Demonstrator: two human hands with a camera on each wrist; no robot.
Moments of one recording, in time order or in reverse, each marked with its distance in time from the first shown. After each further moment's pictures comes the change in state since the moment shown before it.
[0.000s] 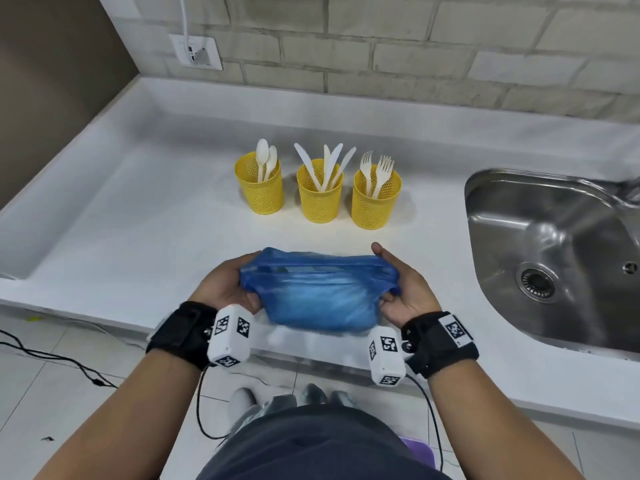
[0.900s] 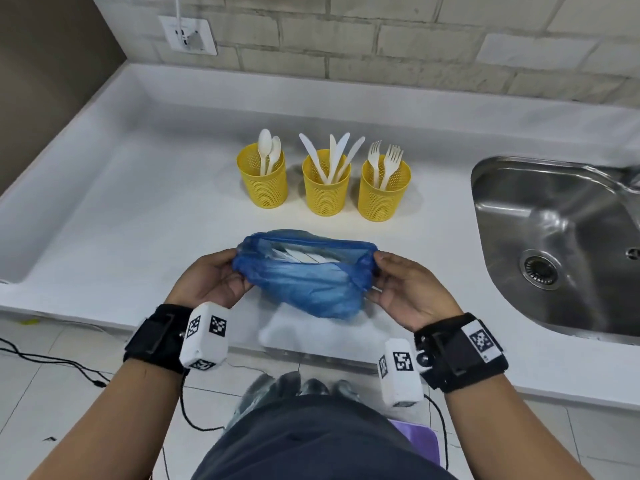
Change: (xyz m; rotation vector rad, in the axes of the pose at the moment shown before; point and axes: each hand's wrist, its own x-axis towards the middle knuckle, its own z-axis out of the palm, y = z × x) left_hand 0.012 0.026 -0.048 -0.115 -0.086 0.076; right_hand -0.020 0.017 0.016 -0.235 -0.145 -0.069
